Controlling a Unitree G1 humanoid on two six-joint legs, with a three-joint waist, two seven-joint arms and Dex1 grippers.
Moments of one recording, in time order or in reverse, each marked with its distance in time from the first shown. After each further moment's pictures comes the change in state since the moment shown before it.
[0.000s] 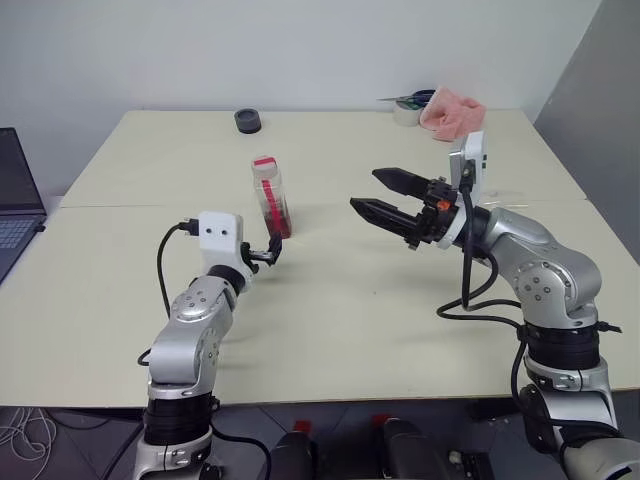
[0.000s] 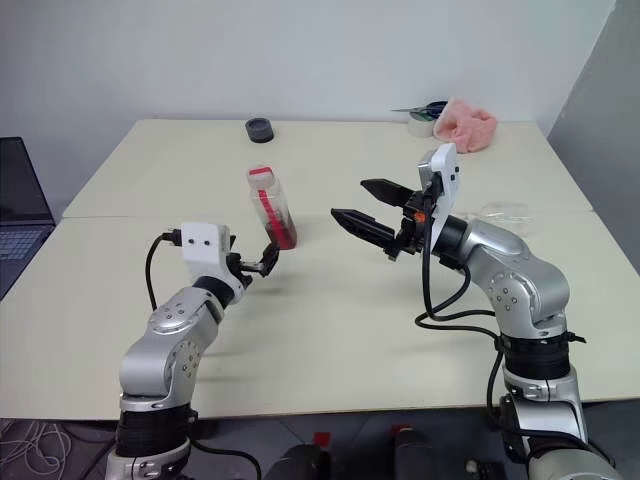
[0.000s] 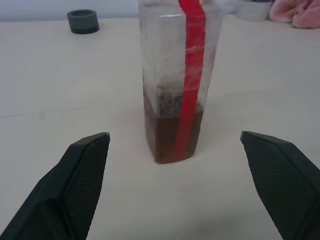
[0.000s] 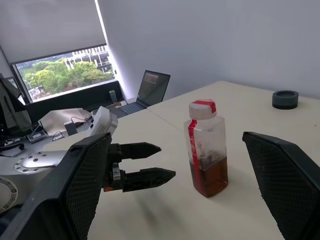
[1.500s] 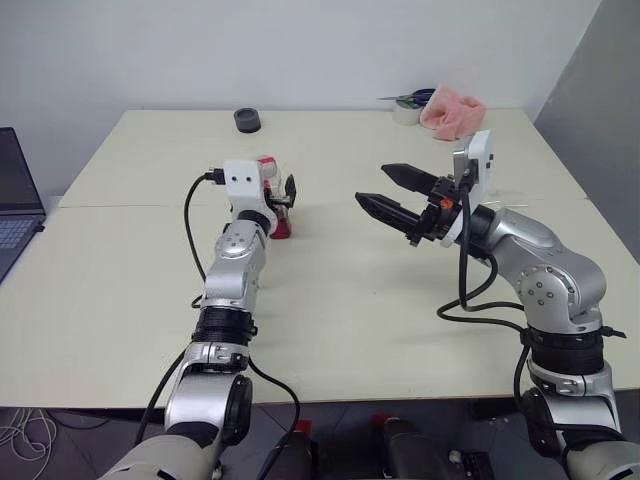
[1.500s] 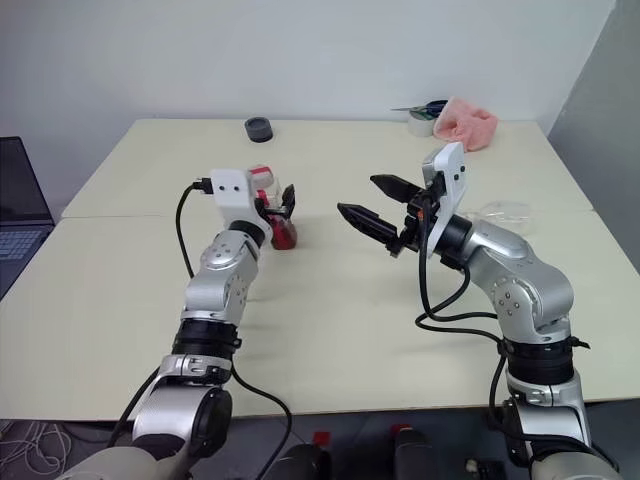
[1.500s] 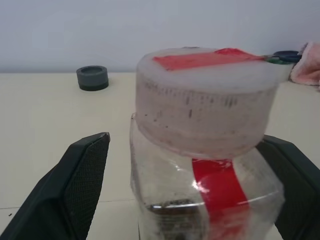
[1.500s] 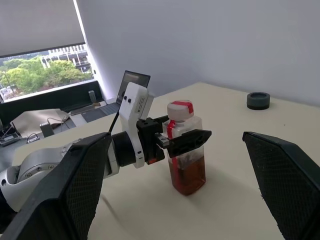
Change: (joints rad) left arm -0.423 -0.061 0.010 0.712 0.081 -0.476 0.082; right arm 0.019 -0.009 0.000 -0.041 -0.016 -0.017 -0.078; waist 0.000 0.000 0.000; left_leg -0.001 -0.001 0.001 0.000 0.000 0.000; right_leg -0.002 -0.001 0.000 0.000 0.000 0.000
